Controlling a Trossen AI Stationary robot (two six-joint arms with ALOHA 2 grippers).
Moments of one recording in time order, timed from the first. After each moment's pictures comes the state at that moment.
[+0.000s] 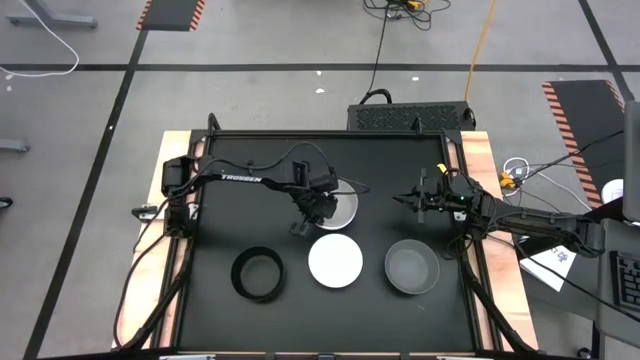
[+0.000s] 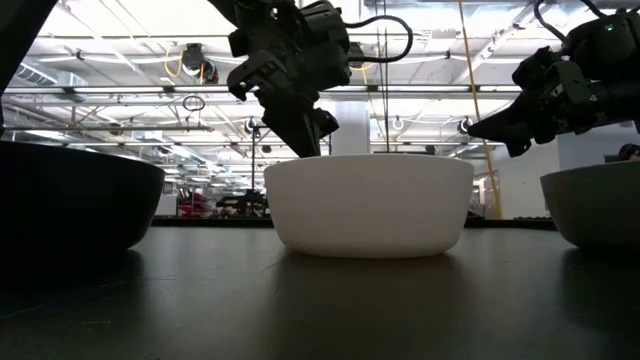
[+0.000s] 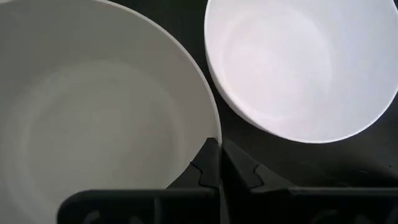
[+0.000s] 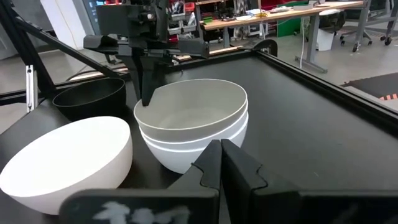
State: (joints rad) left arm 0.15 1.93 1.49 -0.76 0.37 0.50; right arm -0.39 0.42 0.01 0.25 -0.24 0.11
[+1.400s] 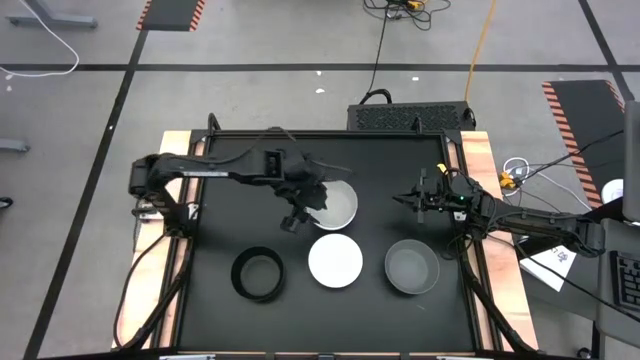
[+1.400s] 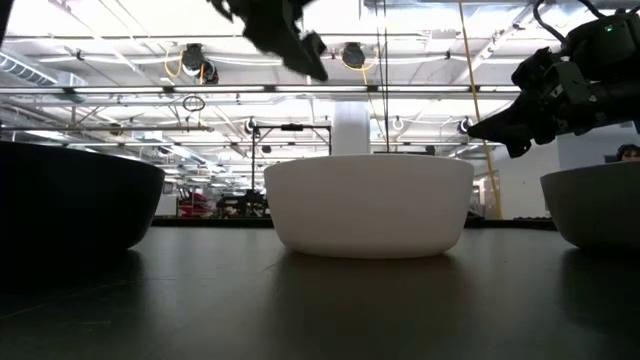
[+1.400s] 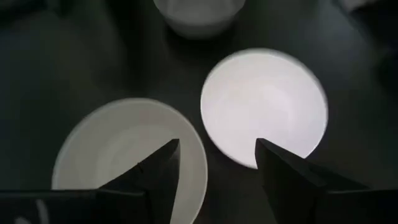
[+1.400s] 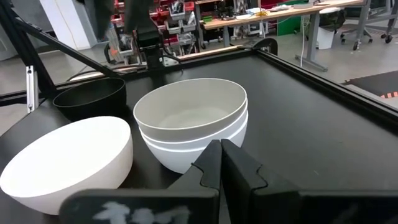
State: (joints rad) left arm 0.12 1.67 1.49 -0.73 0.35 0.47; right arm -0.39 0.42 0.01 0.25 -0.24 0.12
